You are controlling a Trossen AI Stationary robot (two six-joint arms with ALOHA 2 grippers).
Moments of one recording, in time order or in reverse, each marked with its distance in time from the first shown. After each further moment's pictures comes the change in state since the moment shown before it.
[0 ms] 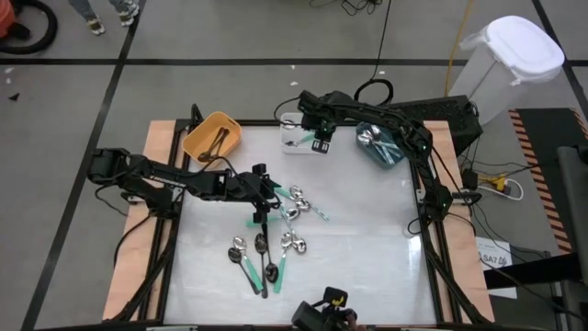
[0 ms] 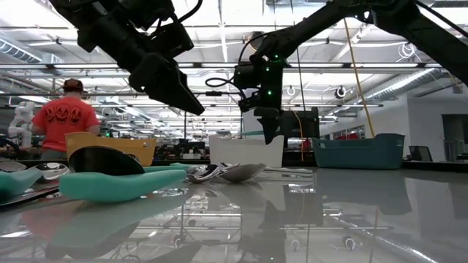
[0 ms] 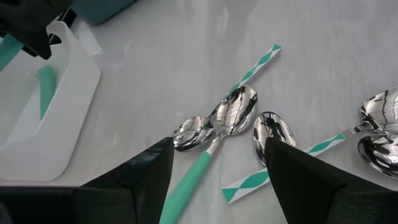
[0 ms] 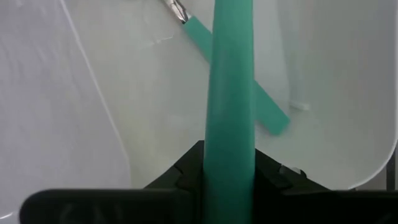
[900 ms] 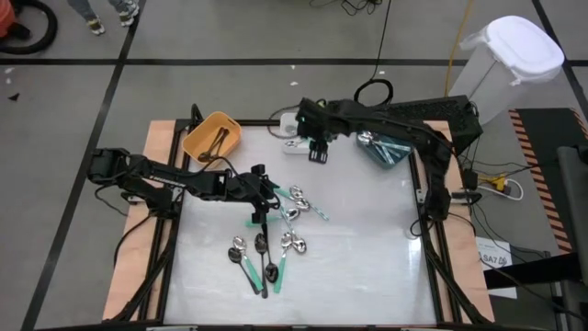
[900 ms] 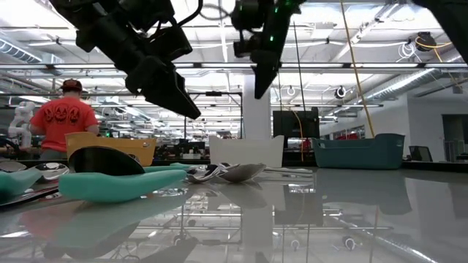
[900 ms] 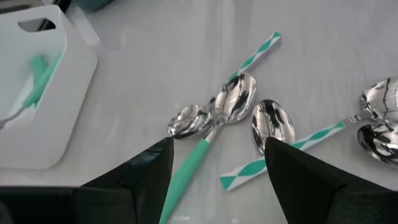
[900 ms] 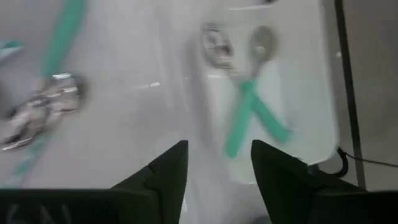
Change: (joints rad) left arm 0.000 0.000 0.000 -0.040 0.000 -0.017; right arm 0.224 -0.246 -0.015 -0.037 0.053 0.098
